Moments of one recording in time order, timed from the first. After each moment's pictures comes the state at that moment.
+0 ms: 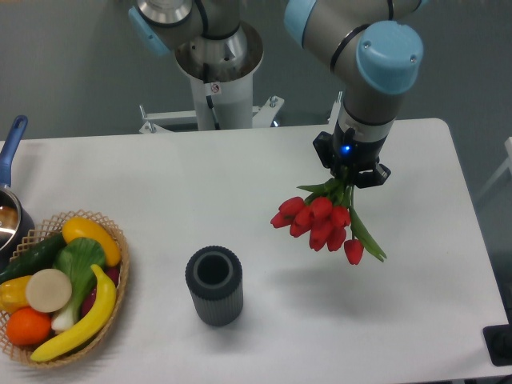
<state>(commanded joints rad) 2.65 -1.78 -1.52 -1.39 1.54 1.29</state>
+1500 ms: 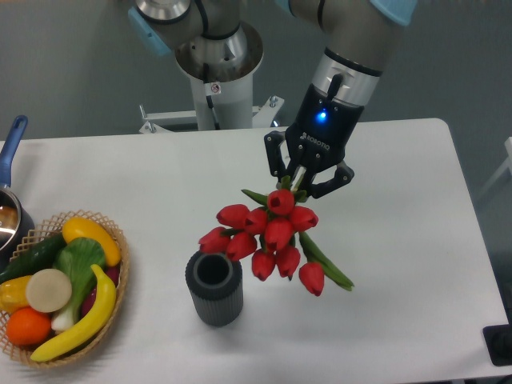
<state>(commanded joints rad) 2.66 -1.74 -1.53 -1.14 0.70 1.02</state>
